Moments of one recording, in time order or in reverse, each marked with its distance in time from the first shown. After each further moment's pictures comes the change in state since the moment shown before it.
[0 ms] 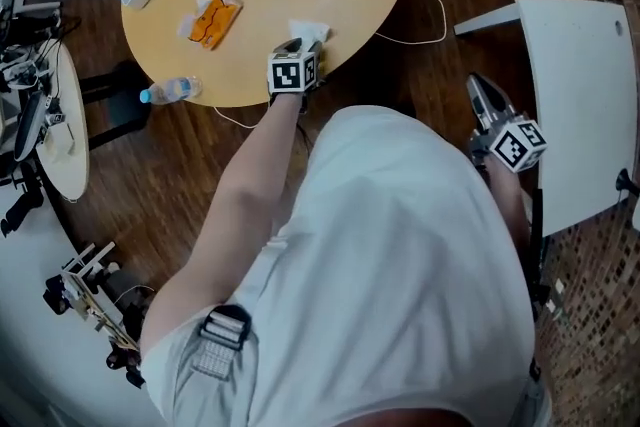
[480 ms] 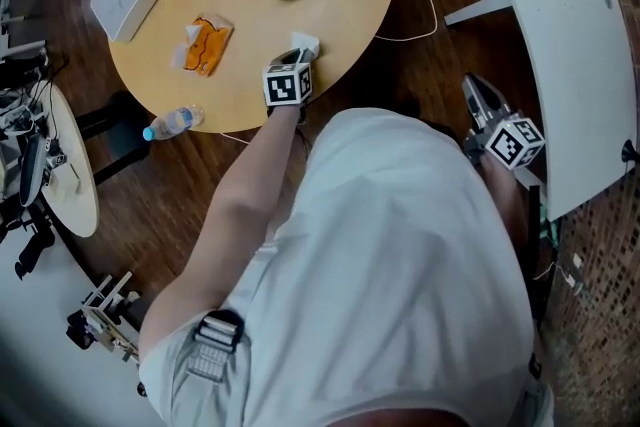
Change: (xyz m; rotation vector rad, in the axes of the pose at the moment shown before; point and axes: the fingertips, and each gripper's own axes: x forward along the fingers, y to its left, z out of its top) left arm 0.017 0.008 0.006 0.041 0.027 -0.081; right arm 0.009 0.001 -0.015 0.055 -0.029 -0.126
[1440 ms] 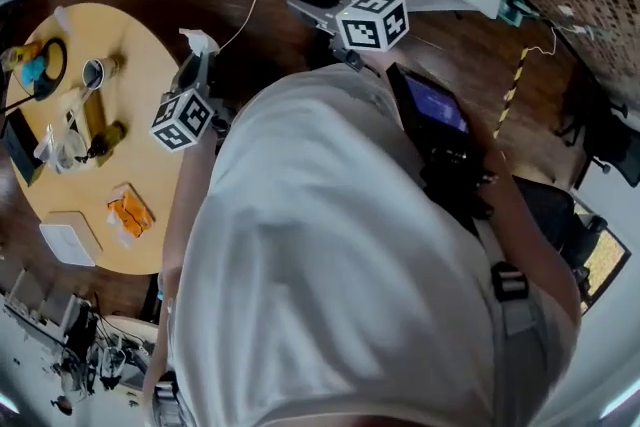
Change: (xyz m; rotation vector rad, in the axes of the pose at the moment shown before) left arm 0.027 -0.280 0.087 0.313 -0.024 -0.652; right arm -0.062 -0.075 0.021 0.066 -0.180 -0.221
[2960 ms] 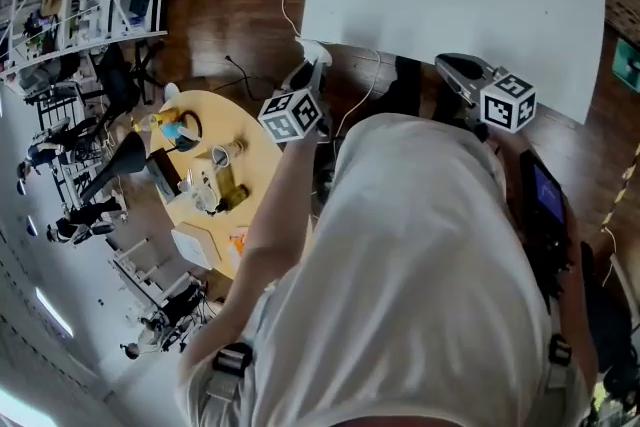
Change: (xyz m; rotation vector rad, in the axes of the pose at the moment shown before) left arm 0.243 -0.111 0.151 0.245 0.120 0.090; right arm -0.149 -0.231 0.077 0.200 -0.223 -0.041
